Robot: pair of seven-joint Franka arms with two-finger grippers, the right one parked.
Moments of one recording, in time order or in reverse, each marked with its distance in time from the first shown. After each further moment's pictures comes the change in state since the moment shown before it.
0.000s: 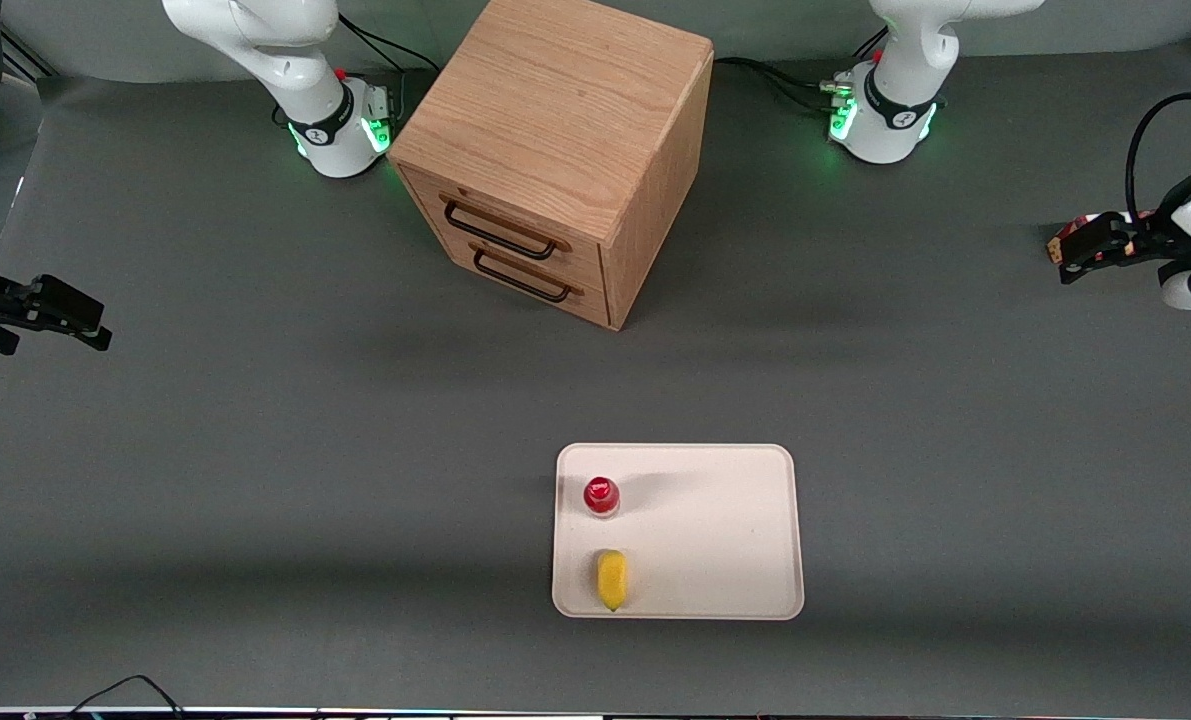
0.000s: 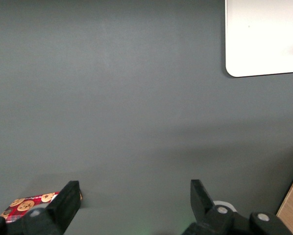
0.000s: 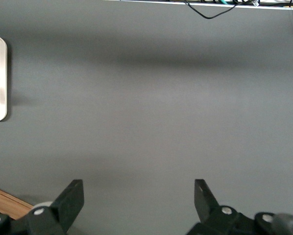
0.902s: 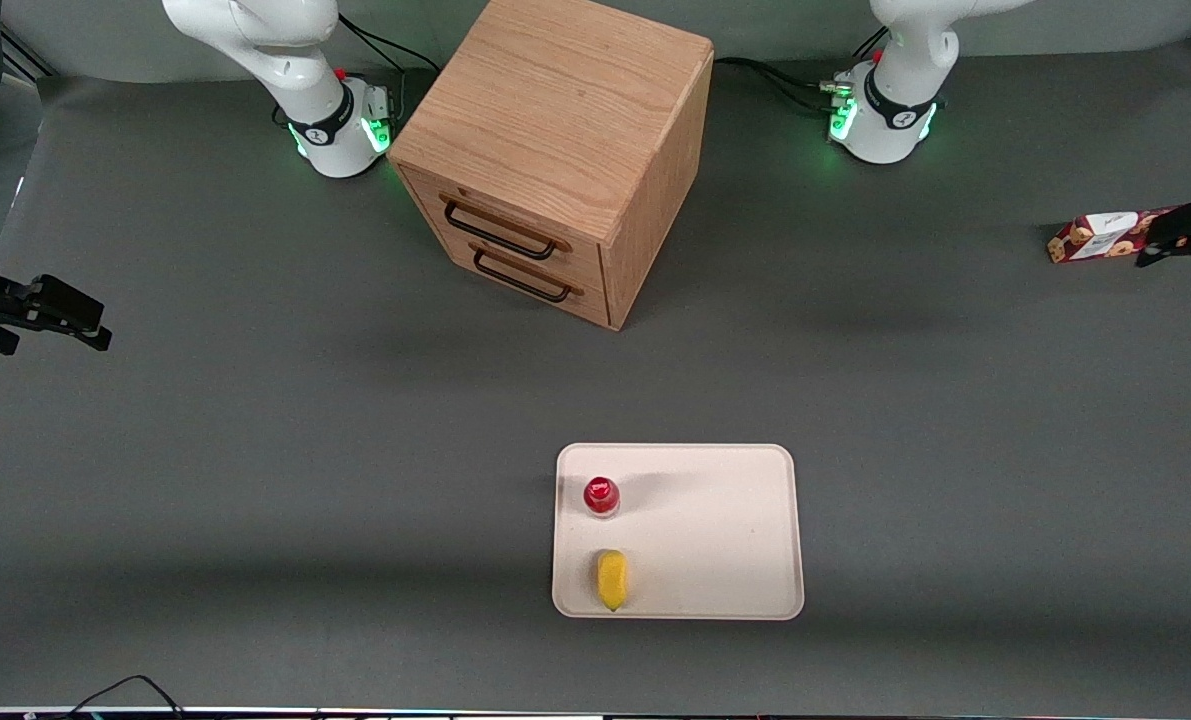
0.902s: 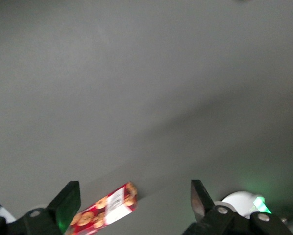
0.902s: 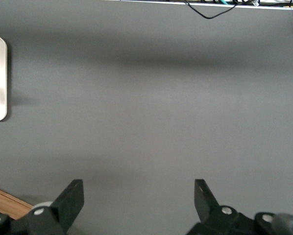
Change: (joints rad) arm 0.225 0.035 0.032 -0.058 0.019 -0.016 0.698
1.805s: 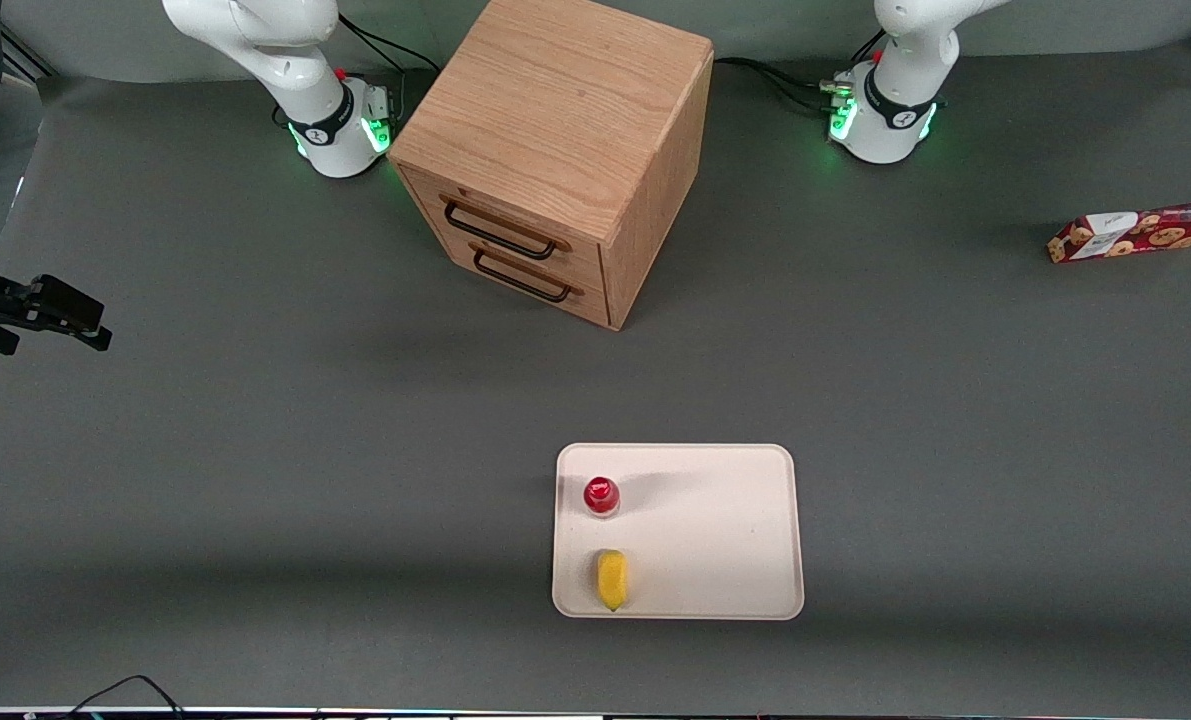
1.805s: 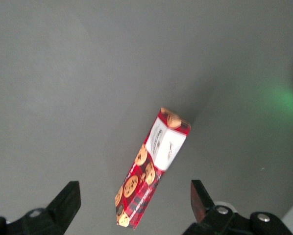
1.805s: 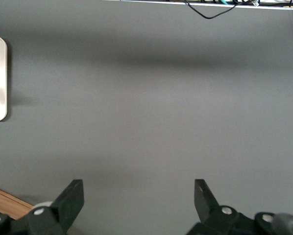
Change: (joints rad) arm 0.181 -0.187 0.335 -0.602 0.109 0.482 0.907
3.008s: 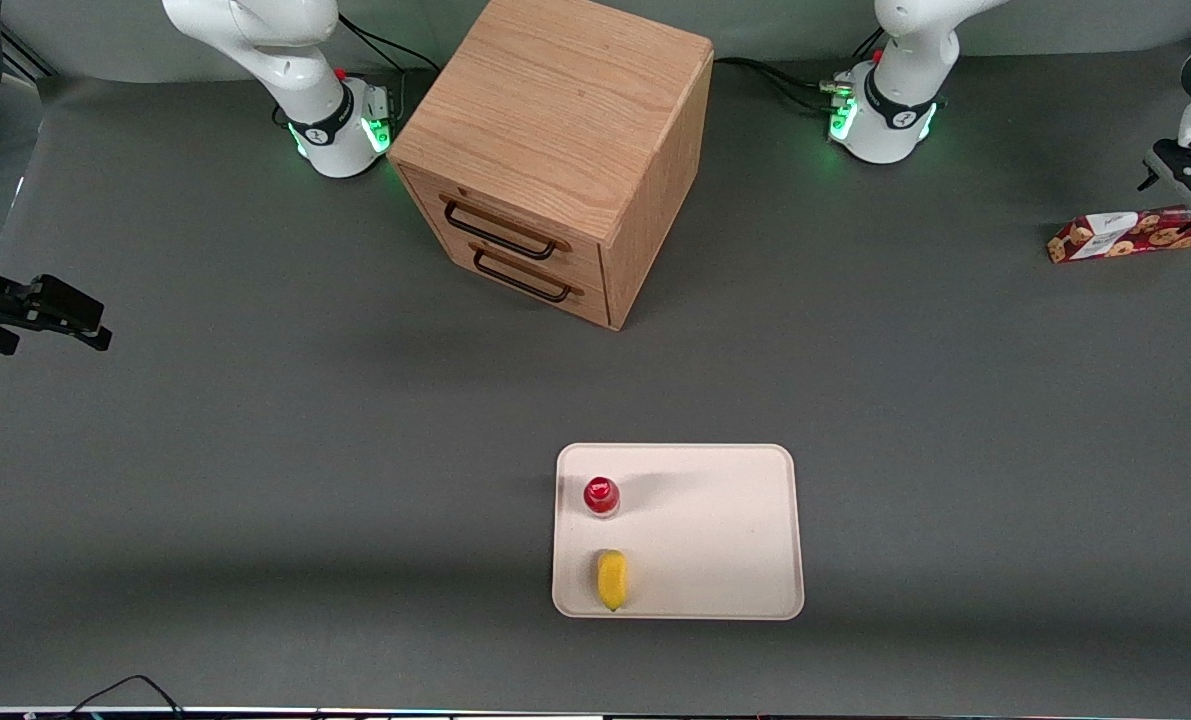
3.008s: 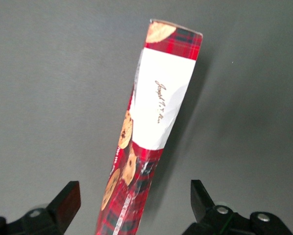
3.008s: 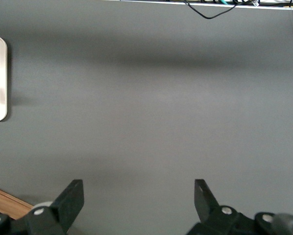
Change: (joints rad) arm 0.008 0.200 0.239 -0.327 0.004 0.682 0.339
